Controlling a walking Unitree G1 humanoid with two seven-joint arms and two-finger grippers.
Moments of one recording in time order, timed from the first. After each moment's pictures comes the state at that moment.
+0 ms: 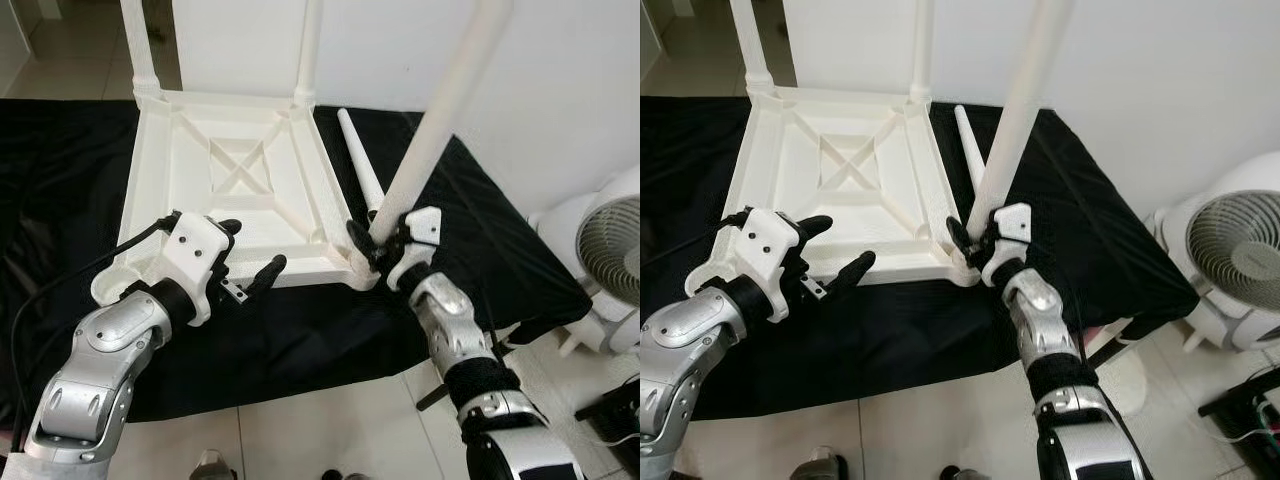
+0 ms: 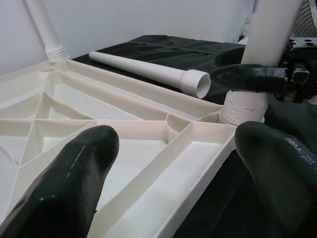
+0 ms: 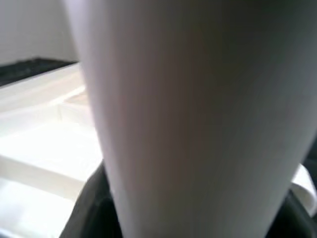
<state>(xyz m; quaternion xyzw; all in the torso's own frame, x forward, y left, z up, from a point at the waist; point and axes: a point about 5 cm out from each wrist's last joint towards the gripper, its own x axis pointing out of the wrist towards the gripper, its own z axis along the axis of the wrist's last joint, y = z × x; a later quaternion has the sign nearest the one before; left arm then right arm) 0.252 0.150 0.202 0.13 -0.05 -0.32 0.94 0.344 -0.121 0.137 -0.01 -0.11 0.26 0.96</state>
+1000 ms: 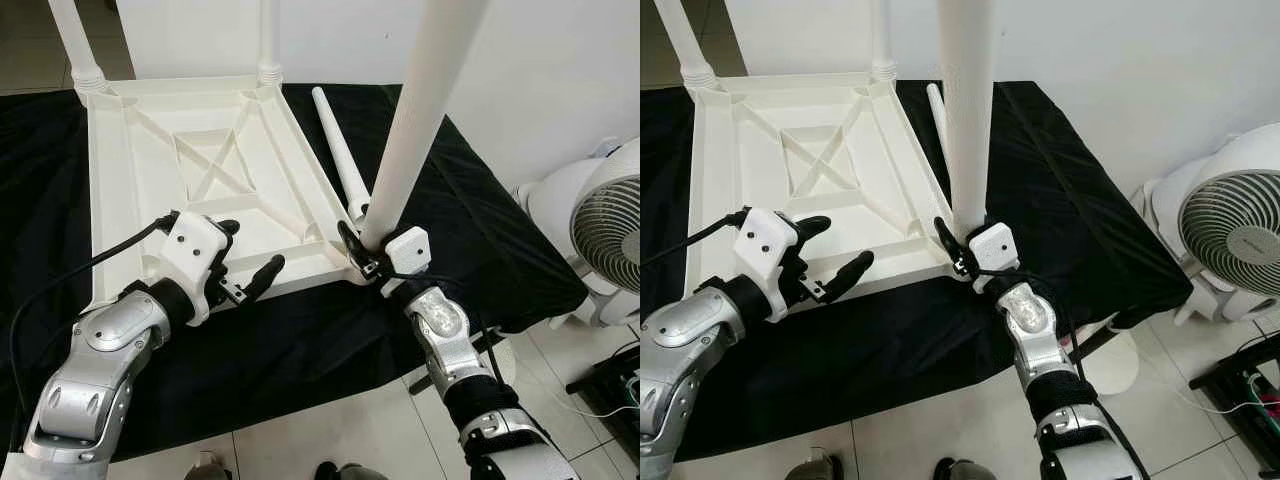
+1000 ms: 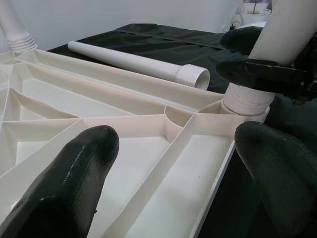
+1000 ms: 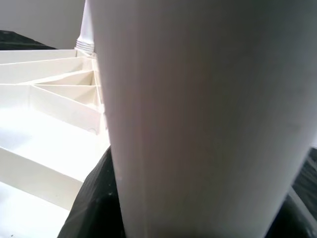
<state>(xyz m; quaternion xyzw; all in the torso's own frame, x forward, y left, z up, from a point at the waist) 0.252 0.150 0.201 0.13 -0.04 -0.32 0.94 0.331 -0.107 0.144 -0.10 -0.19 0.25 0.94</state>
